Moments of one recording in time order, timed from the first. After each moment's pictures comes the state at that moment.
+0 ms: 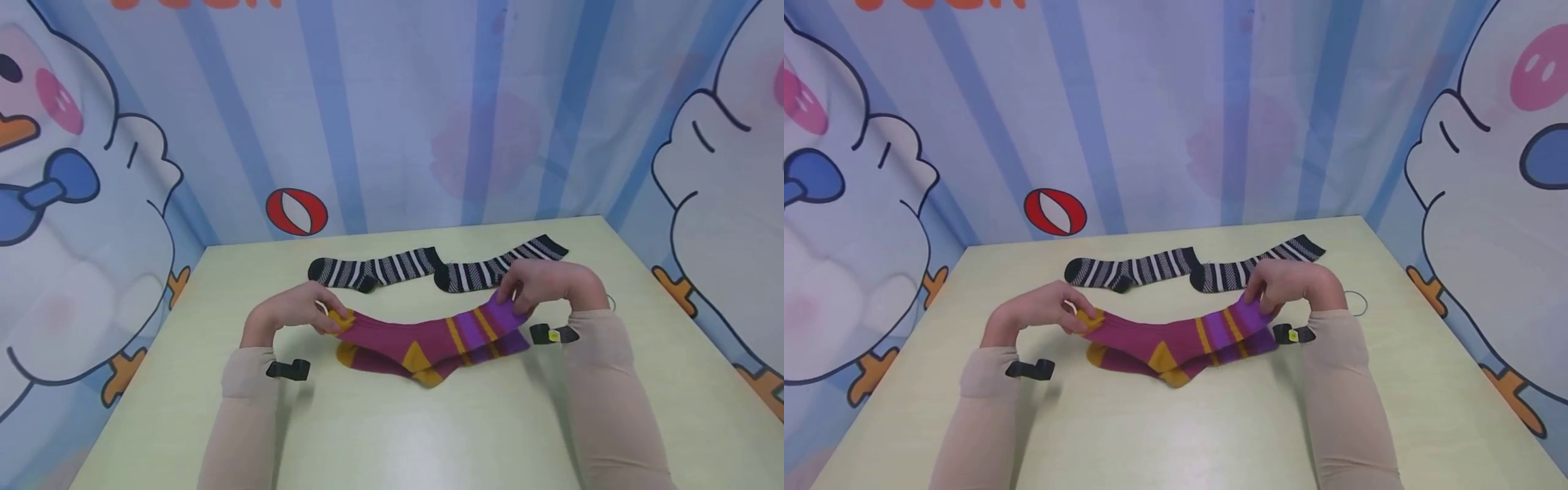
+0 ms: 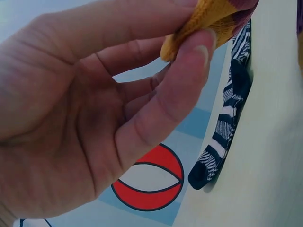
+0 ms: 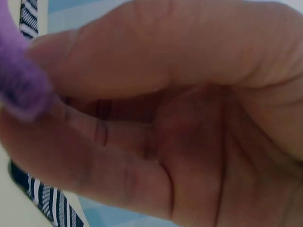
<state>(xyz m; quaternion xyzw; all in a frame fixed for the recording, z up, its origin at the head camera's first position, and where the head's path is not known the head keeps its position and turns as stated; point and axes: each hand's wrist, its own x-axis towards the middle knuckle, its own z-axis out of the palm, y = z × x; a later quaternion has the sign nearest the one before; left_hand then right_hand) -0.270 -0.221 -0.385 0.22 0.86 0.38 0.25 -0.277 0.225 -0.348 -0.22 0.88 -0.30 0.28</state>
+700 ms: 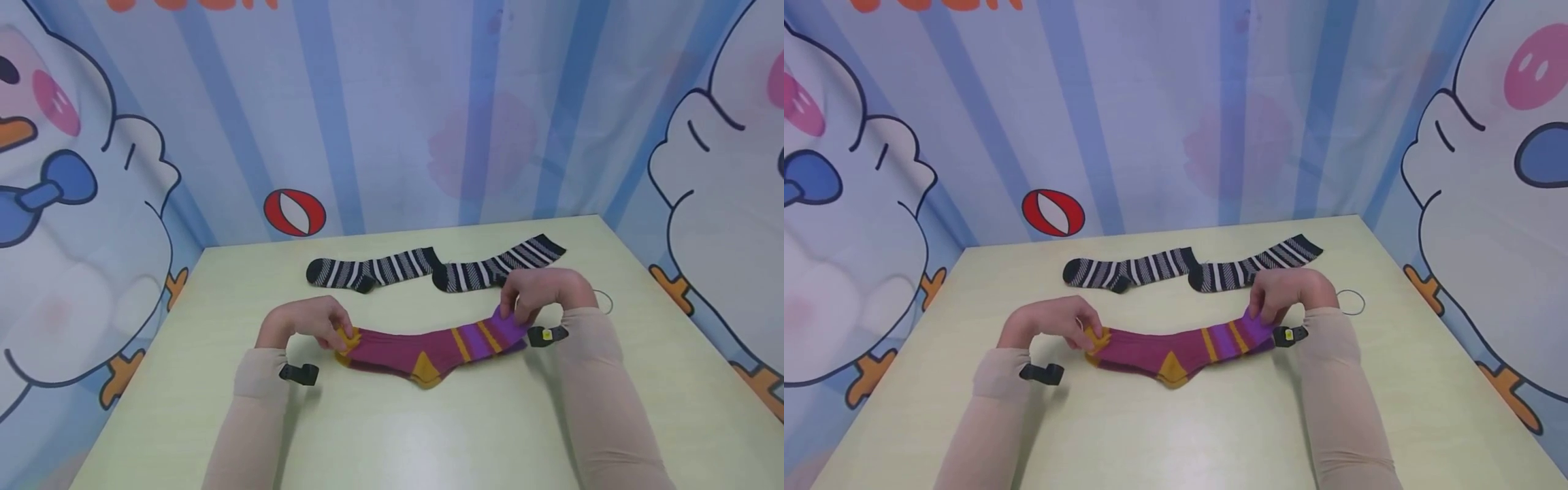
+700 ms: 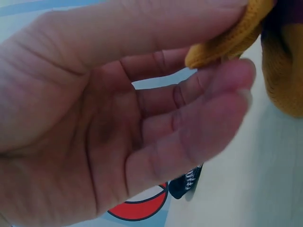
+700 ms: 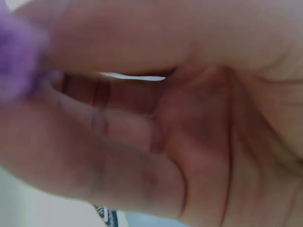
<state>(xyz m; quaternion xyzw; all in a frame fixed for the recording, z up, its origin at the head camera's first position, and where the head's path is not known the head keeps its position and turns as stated) -0.272 -0.197 -0.400 0.20 0.88 0.30 0.32 -0.292 0.236 -0.380 -0.21 0.87 -0.29 0.33</state>
